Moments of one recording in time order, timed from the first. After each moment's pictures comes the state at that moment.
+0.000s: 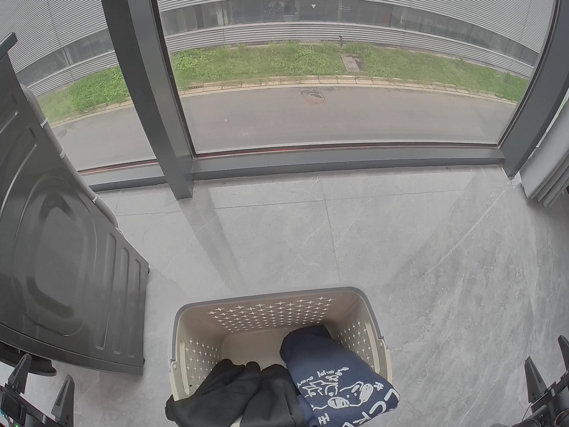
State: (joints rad) left arm 0.00 0.02 -0.02 0.00 0.01 -0.05; right arm 0.00 0.02 -0.02 0.00 0.01 0.00
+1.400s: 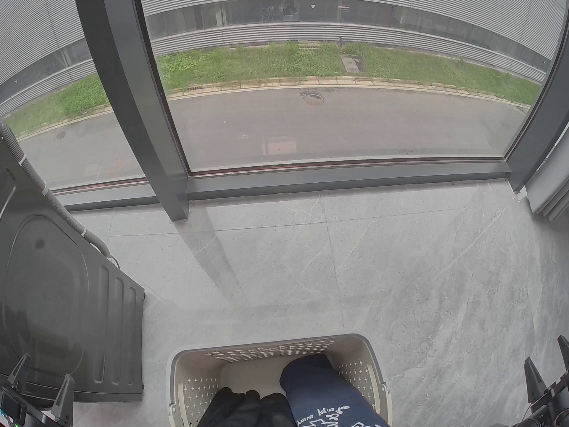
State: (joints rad) left arm 0.00 0.02 -0.02 0.00 0.01 -0.05; right arm 0.00 0.02 -0.02 0.00 0.01 0.00
